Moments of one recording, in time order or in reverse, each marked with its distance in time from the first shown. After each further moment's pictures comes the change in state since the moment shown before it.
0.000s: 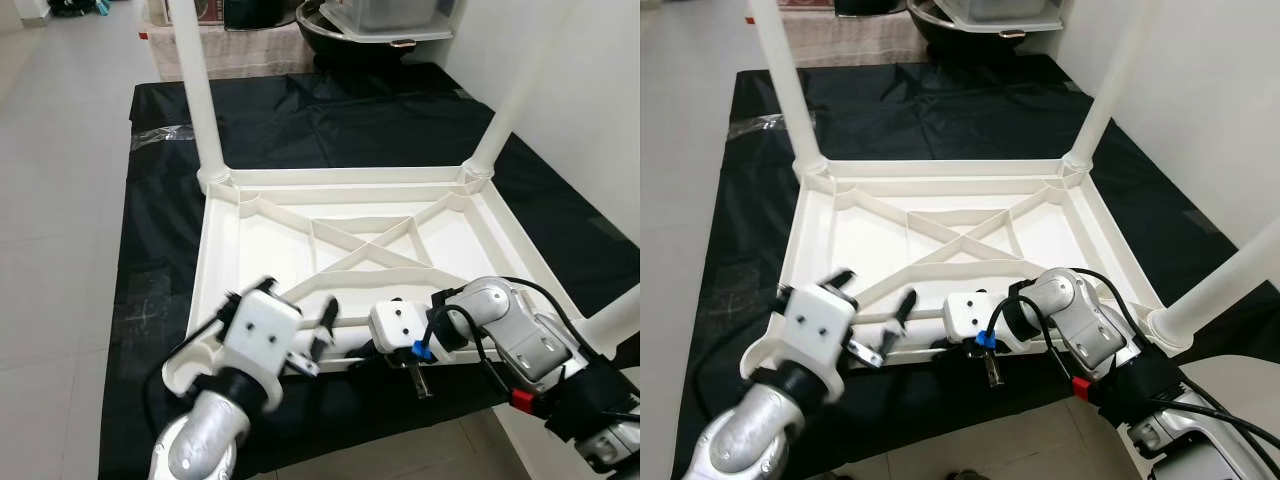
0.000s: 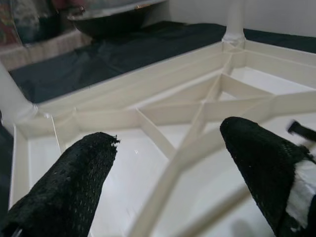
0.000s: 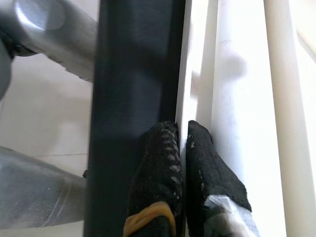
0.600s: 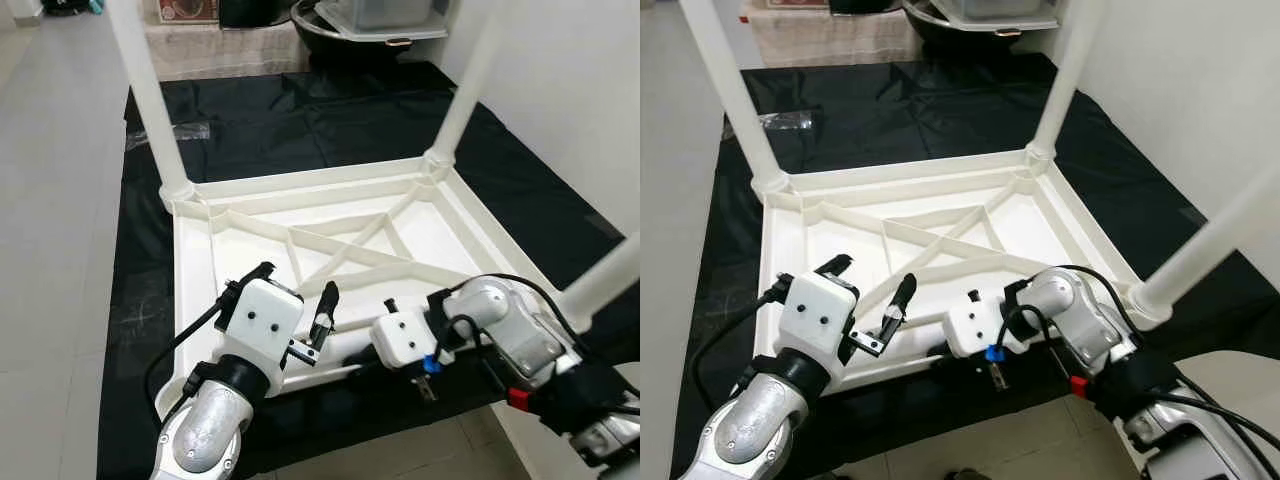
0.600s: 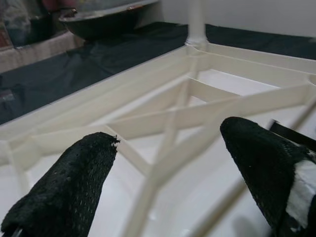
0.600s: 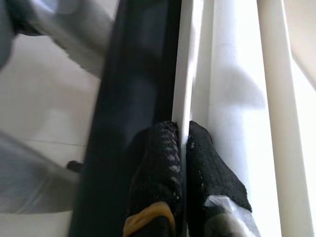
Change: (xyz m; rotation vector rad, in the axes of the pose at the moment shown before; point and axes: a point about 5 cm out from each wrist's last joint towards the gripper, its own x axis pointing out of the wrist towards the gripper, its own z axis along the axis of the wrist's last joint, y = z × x) left arm 0.004 -0.004 -0.003 0.002 0.008 0.001; right arm 0.007 -0.011 0.006 -0.176 -0.016 -0.020
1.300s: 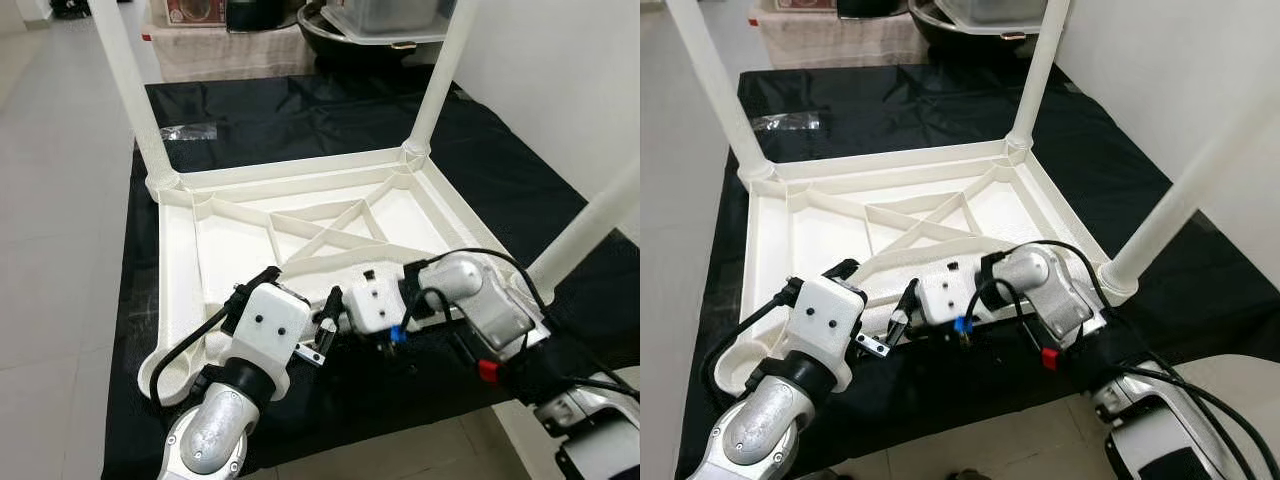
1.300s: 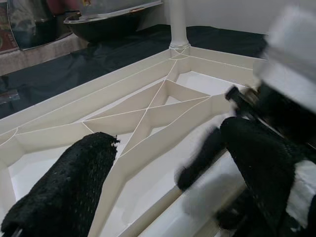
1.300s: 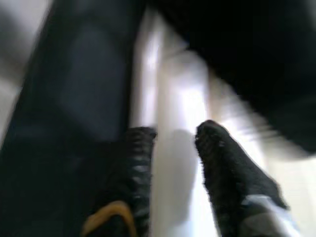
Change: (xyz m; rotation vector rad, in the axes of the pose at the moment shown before) left arm 0.000 -0.003 0.000 0.001 -0.005 -0.005; right arm -0.004 -0.040 0.022 -0.037 -0.065 -0.205
